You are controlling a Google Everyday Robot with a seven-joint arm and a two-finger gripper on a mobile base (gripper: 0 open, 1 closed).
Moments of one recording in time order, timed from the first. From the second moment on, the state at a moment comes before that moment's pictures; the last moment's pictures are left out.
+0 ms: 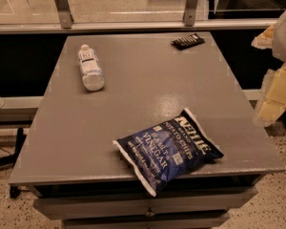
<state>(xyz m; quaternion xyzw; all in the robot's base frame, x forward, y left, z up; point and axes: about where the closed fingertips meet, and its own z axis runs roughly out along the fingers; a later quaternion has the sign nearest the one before) 0.438 -0.217 0.976 -0.60 0.78 -0.03 0.16</state>
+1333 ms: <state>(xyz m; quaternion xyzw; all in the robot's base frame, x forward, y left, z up) 0.532 -0.079 0.971 -0.65 0.70 0.05 0.28</state>
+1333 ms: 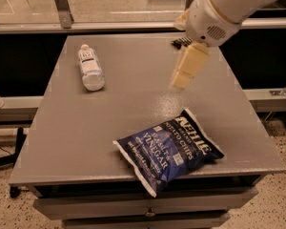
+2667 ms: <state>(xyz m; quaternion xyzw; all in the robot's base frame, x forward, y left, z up) 0.567 0.031 0.988 -0.76 0.54 0.04 0.36</state>
